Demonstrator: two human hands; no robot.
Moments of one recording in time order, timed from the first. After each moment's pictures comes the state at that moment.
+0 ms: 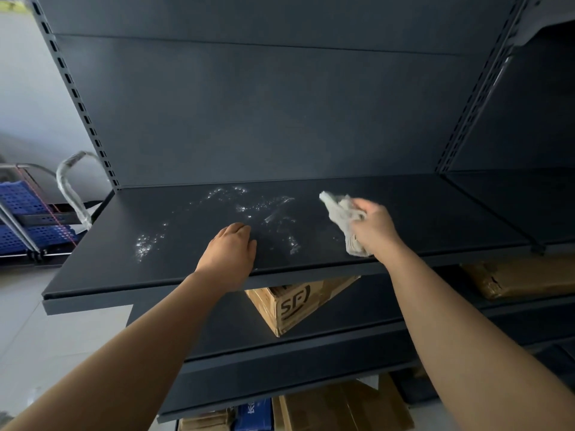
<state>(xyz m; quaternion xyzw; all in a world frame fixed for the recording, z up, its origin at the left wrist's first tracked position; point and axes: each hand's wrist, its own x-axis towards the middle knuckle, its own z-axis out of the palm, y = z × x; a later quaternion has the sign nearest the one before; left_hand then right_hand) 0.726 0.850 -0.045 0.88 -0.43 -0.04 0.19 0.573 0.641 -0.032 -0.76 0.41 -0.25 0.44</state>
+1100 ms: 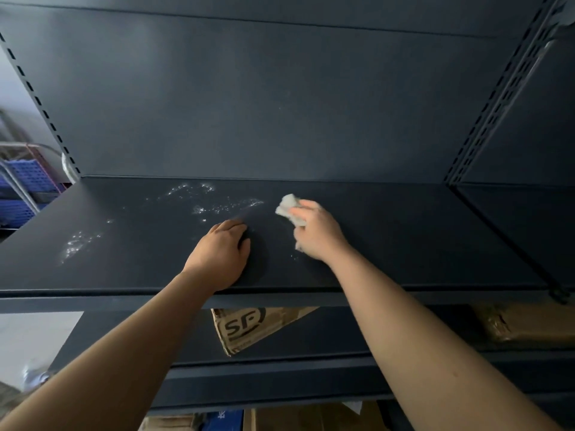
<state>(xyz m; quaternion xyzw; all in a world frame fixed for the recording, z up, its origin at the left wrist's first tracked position) 0.705 0.752 -0.068 0.90 -0.40 -0.01 0.20 0.620 0.575 -0.066 -0.92 0.24 -0.16 0.26</state>
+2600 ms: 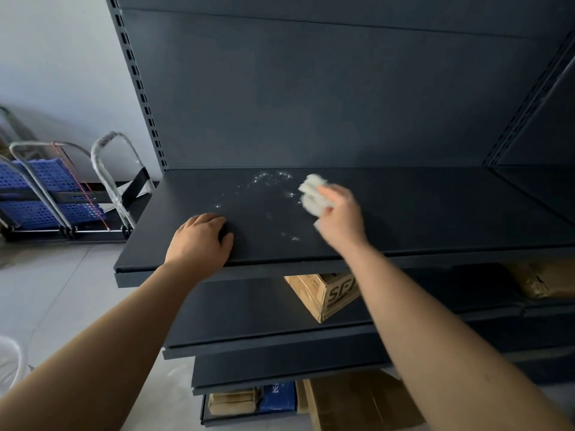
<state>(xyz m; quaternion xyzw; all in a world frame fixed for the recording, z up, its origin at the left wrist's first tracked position) 0.819 0.953 -0.063 0.91 -0.38 0.01 0.15 0.685 0.750 -0.050 -0.79 0.32 -0.33 0.40</state>
